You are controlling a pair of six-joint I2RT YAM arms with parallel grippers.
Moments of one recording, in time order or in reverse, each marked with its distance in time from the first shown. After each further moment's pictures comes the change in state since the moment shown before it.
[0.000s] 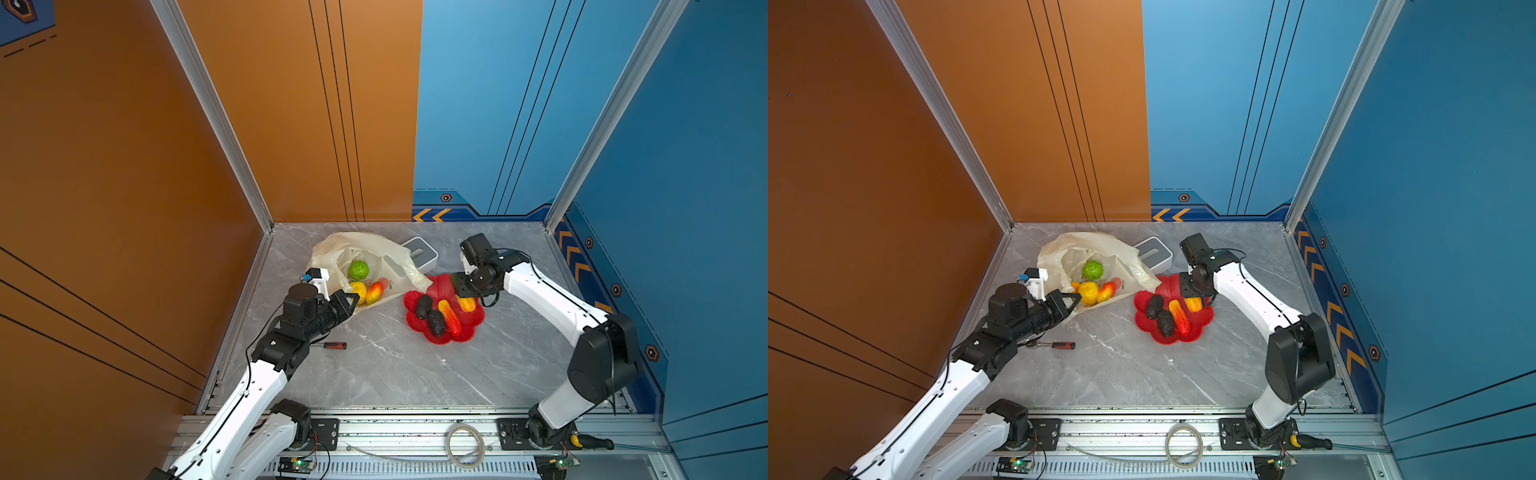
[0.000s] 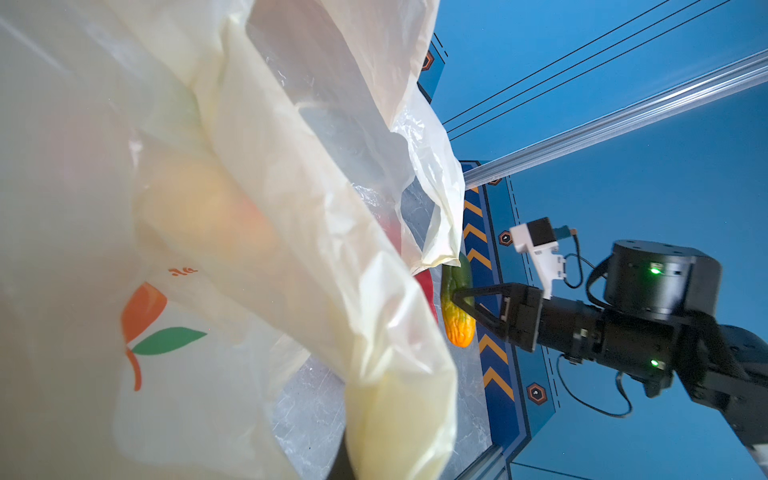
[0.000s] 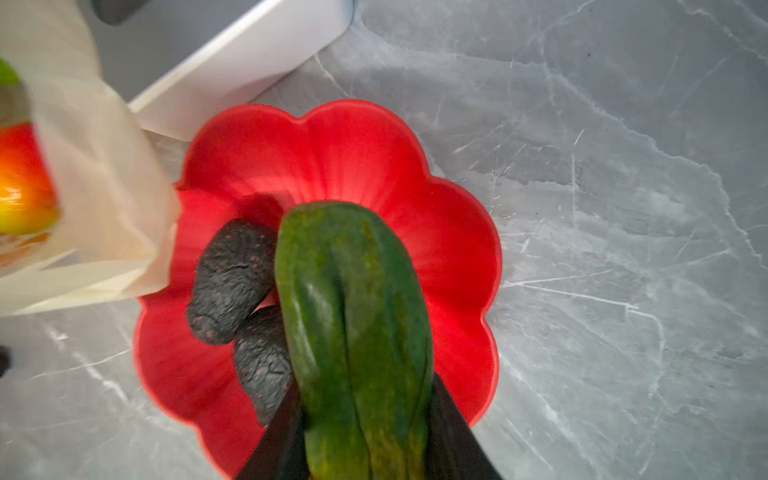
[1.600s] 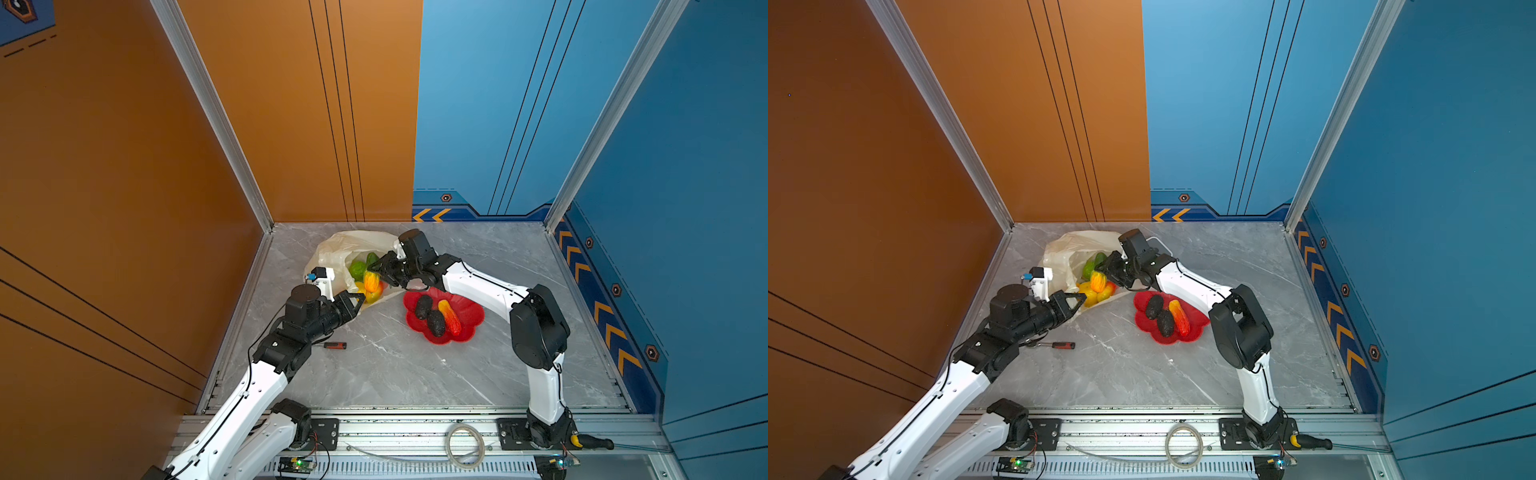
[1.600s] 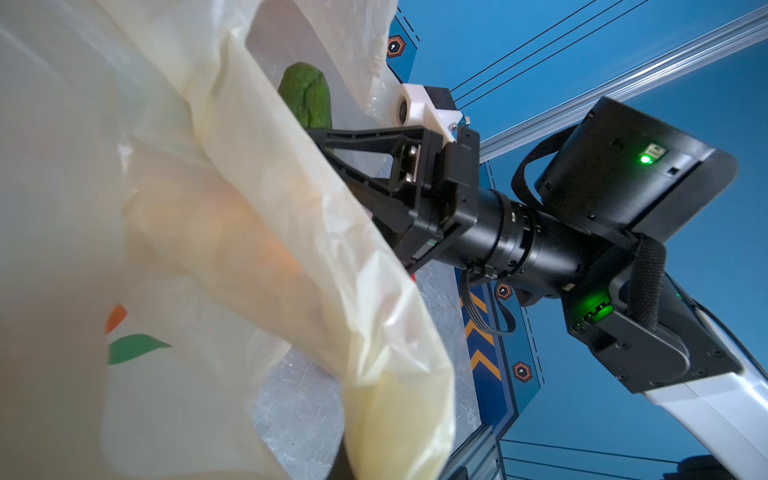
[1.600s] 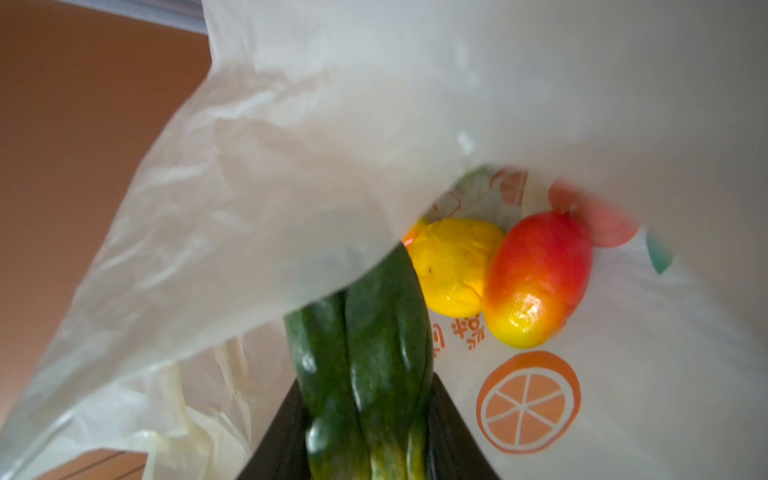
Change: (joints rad) left arm -0.055 -0.006 -0.002 0.043 0.015 0.000; right arm 0.277 0.422 0.278 0.692 -0.333 0.827
